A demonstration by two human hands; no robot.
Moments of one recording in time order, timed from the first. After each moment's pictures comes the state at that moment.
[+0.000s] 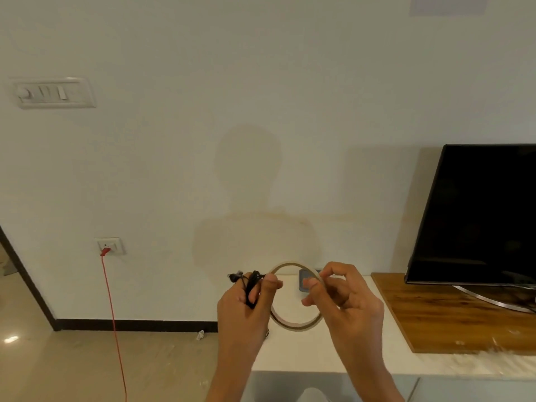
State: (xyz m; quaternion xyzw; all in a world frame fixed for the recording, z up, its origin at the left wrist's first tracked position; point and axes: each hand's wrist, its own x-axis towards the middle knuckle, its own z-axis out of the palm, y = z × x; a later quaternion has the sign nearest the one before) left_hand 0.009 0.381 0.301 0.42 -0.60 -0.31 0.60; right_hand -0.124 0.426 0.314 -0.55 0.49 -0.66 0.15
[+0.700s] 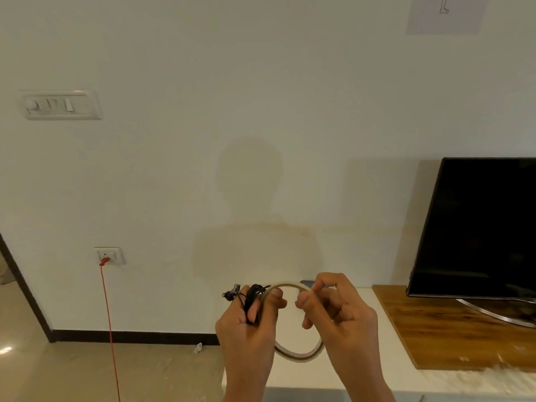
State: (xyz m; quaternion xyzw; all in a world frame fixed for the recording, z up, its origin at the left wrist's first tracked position) left_hand -0.003 0.393 0.307 0.40 -0.55 -0.27 0.68; right_hand -0.119 0.430 0.327 -0.57 0.49 -0.63 0.17
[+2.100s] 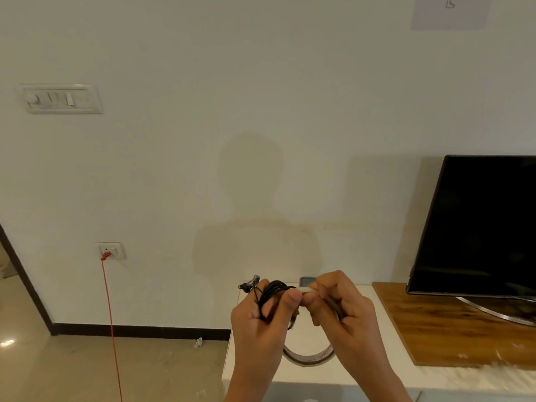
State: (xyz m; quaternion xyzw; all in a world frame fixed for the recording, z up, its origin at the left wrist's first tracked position) left_hand -0.007 0.397 0.311 0.30 -0.58 -0.37 0.66; right_hand -0.130 0.428 0.327 -0.65 0.42 -0.61 0.19
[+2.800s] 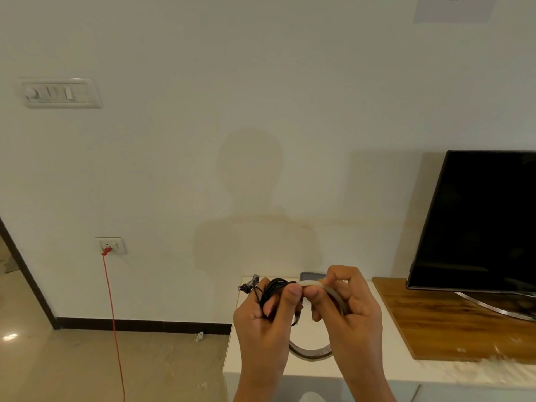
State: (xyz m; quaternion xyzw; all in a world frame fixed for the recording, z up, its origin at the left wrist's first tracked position) left_hand -0.015 0.405 0.308 0.30 -0.53 -0.38 0.69; right_hand -0.113 0.435 0.327 -0.55 0.45 -0.68 0.18
